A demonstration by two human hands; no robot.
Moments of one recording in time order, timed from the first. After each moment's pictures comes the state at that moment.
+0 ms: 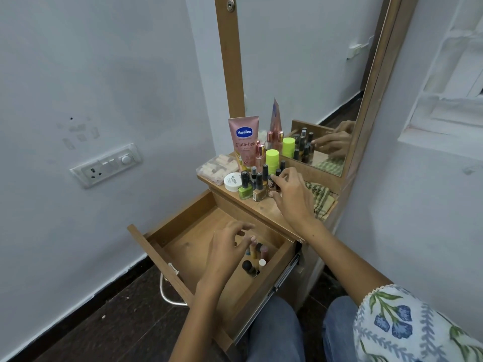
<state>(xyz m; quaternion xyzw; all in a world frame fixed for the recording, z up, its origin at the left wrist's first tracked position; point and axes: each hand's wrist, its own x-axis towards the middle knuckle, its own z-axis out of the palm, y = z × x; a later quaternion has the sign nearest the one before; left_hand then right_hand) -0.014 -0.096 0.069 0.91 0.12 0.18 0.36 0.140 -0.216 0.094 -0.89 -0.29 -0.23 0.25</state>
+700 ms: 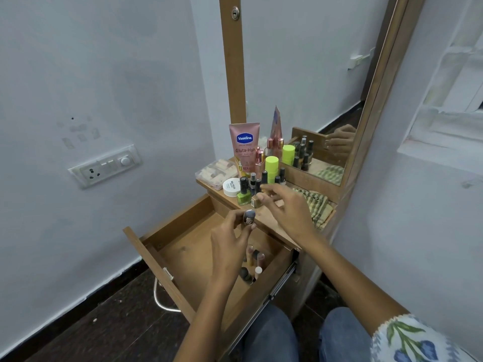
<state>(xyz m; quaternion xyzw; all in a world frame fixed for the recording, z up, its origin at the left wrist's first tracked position) 0.002 -0.118 0.084 0.82 0.15 0.35 0.43 0.119 -0.226 0.108 -0.79 -0.37 -0.12 0.48</state>
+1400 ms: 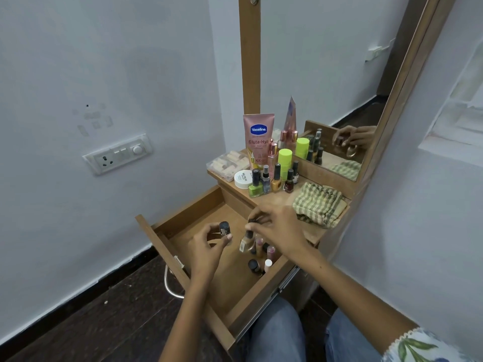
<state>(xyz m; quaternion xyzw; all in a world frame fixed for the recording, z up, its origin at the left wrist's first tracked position) -0.035 -0.062 0.040 0.78 0.28 0.29 0.48 0.075 -0.205 0.091 -0.77 -0.40 0.02 0.49</state>
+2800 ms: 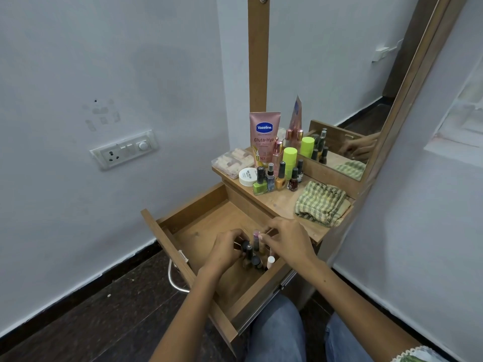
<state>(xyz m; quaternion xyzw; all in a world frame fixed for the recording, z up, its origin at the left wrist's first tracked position) -0.008 -0.057 0.018 0.91 0.19 0.03 0.36 0.063 -0.222 0.071 -0.86 -0.37 0.01 0.35</state>
